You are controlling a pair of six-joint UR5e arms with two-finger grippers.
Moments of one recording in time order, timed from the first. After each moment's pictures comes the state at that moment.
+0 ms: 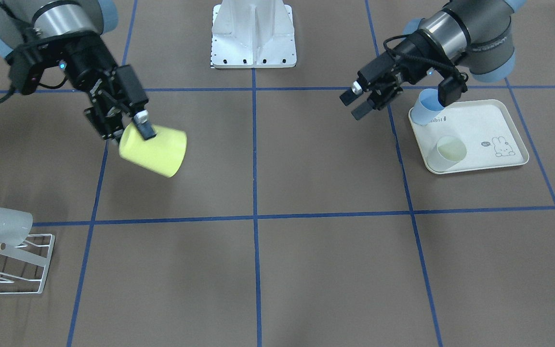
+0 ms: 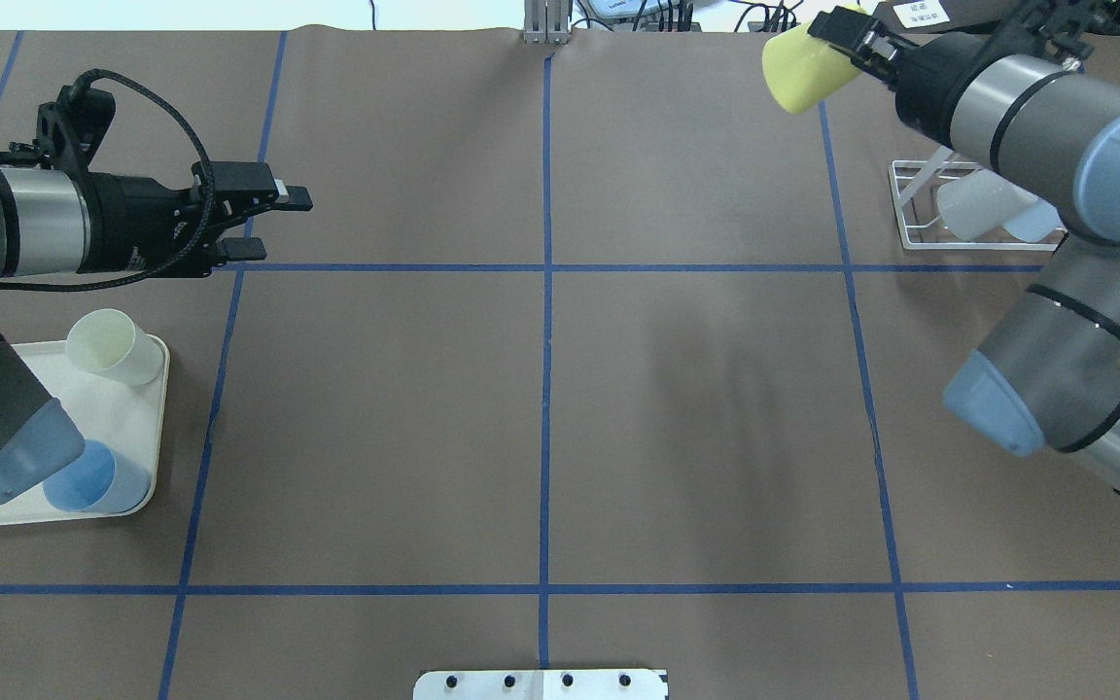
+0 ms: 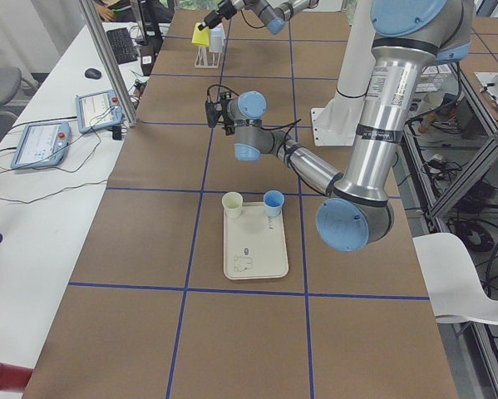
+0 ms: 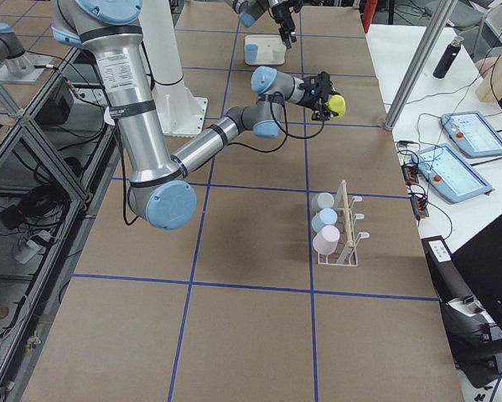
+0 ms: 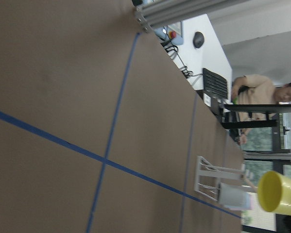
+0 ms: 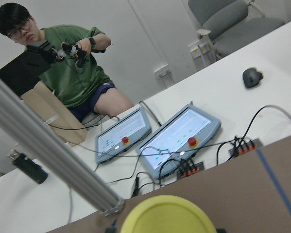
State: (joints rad) left arm -0.84 -1.78 -1.82 -2.56 -1.96 -1.61; right arm 0.90 -1.26 1.79 -0.74 1.42 1.35
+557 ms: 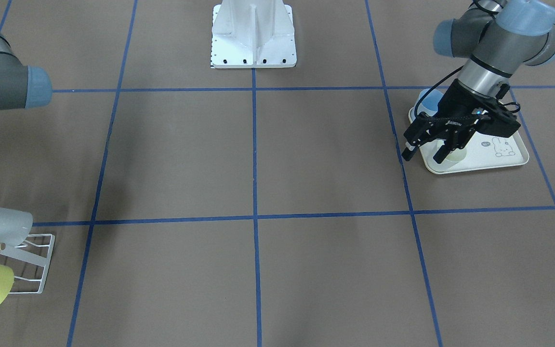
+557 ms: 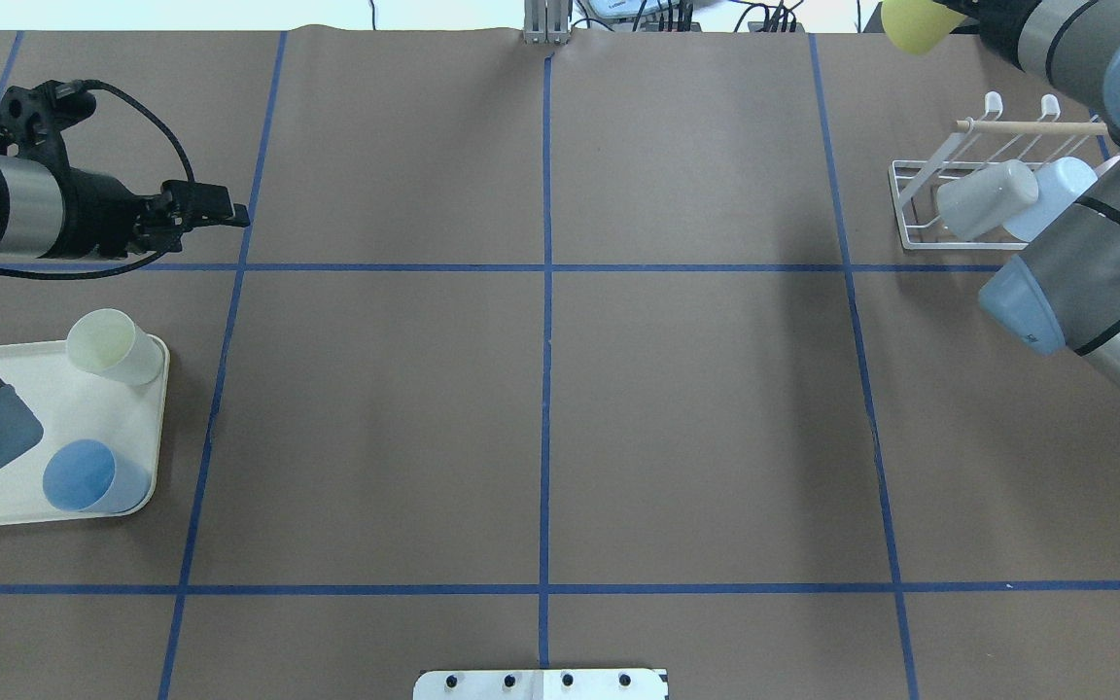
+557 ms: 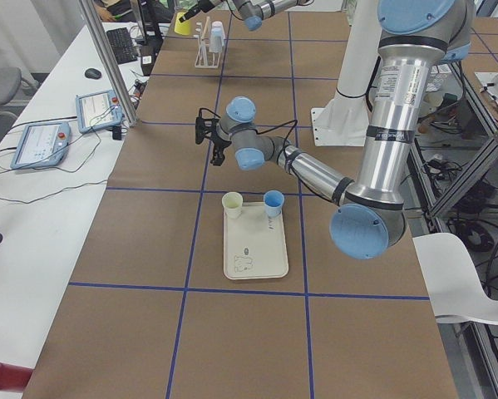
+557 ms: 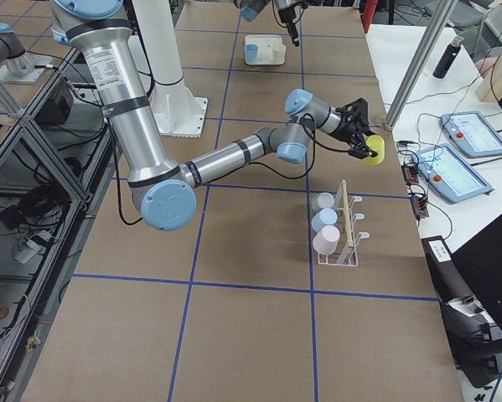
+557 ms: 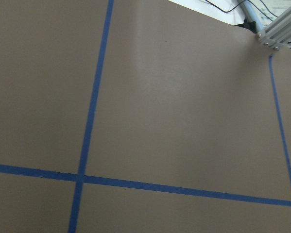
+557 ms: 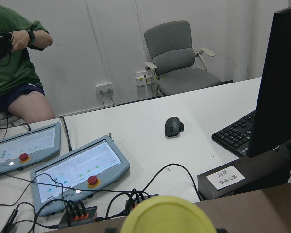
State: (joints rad) left arm -0.89 -1.72 -1.85 -2.25 -1.95 -1.25; right arm 1.04 -1.23 1.56 -0.75 1.43 1.09
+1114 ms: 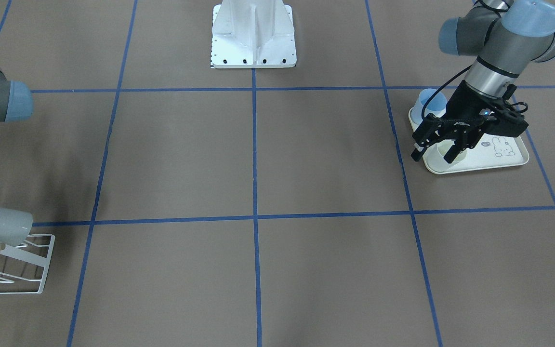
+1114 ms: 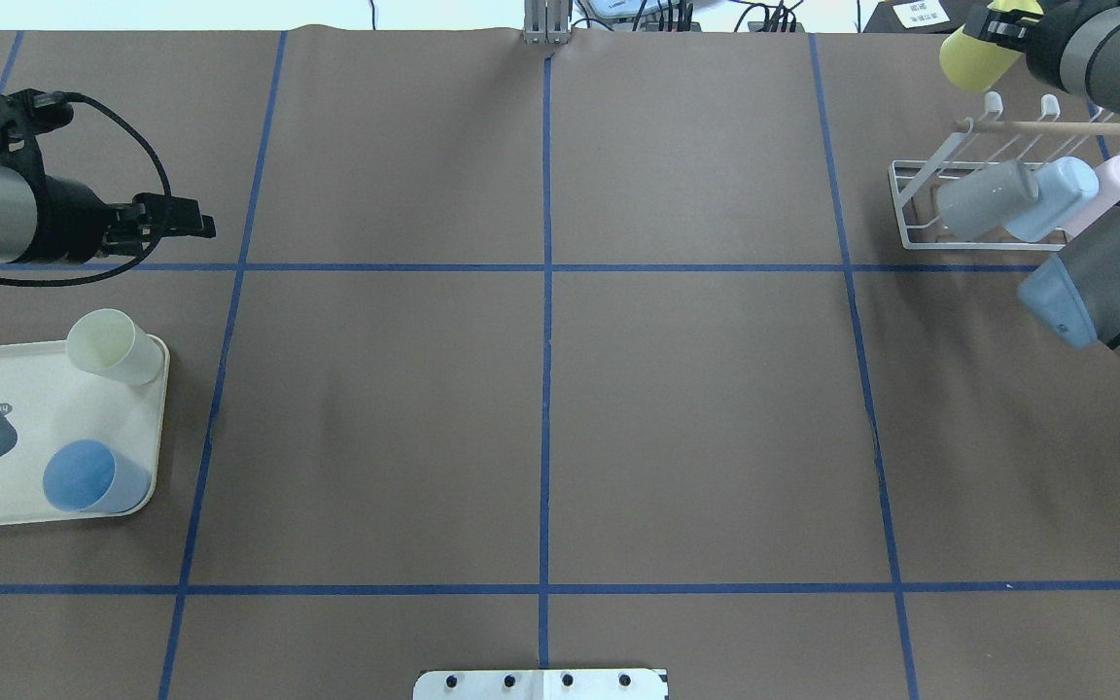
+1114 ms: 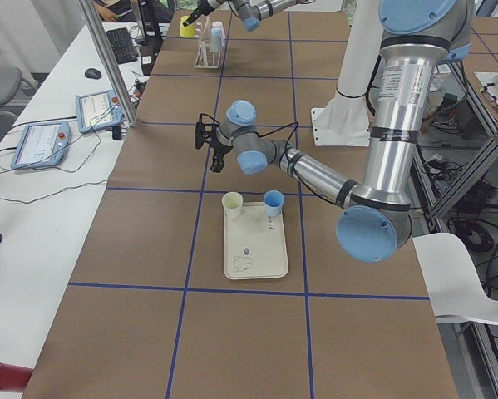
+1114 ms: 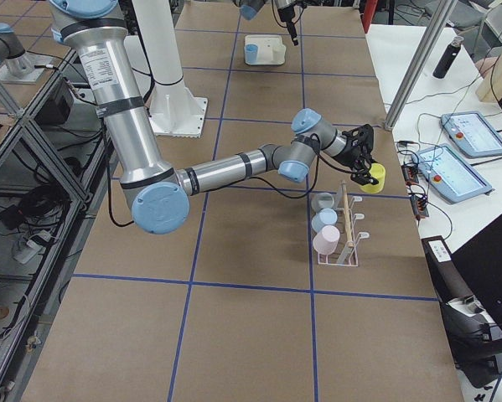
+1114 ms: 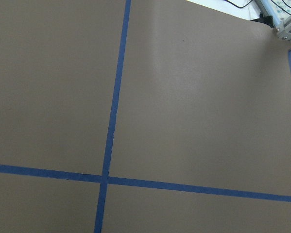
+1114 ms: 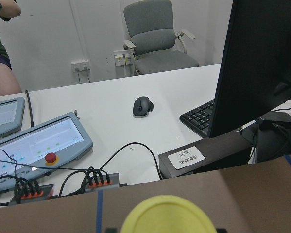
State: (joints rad) left arm -0.89 -1.70 -1.85 -2.24 -1.94 -1.23; right arm 1.07 -1.28 1.51 -0.74 1.49 1.05
